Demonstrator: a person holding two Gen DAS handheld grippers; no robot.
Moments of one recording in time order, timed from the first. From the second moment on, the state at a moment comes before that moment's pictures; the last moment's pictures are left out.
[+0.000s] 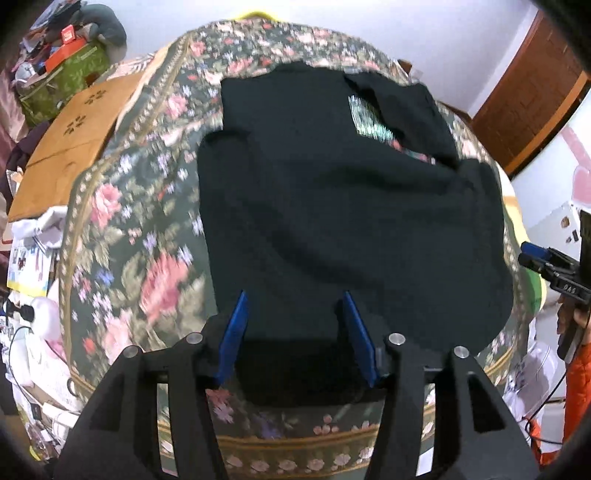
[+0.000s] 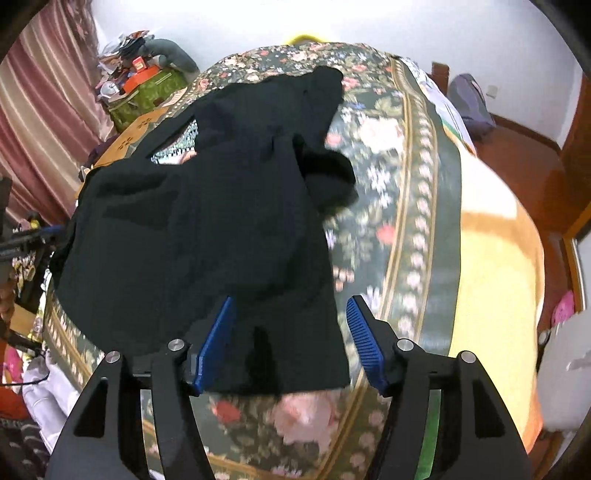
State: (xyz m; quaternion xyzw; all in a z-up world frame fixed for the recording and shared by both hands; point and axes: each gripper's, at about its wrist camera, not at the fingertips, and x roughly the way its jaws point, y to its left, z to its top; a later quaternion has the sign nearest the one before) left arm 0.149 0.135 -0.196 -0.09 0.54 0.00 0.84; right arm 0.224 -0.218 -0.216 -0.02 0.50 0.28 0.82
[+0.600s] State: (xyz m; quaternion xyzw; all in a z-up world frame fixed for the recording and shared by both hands) left arm 0.128 0.143 -0.195 -0.08 0.50 0.03 0.86; right arm 0.218 -0.218 -0.254 0.06 0.53 0.30 0.79
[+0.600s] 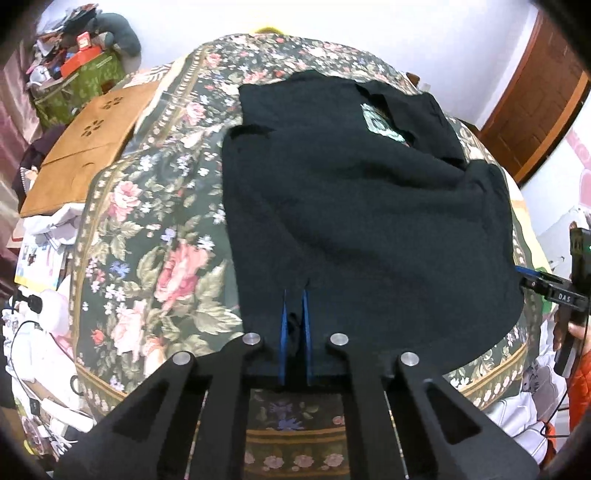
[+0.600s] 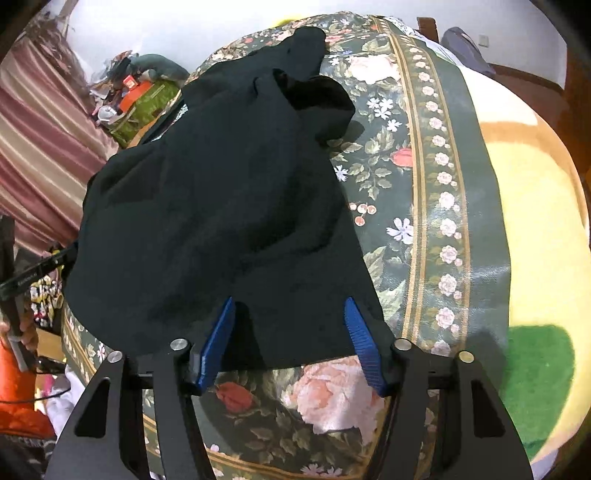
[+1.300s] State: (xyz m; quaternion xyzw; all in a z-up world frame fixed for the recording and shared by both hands) left arm 0.119 0.169 -0.129 -0.09 0.41 0.07 0.90; right arm 0.210 -0.212 -0.232 0.07 0.51 0.33 0.80
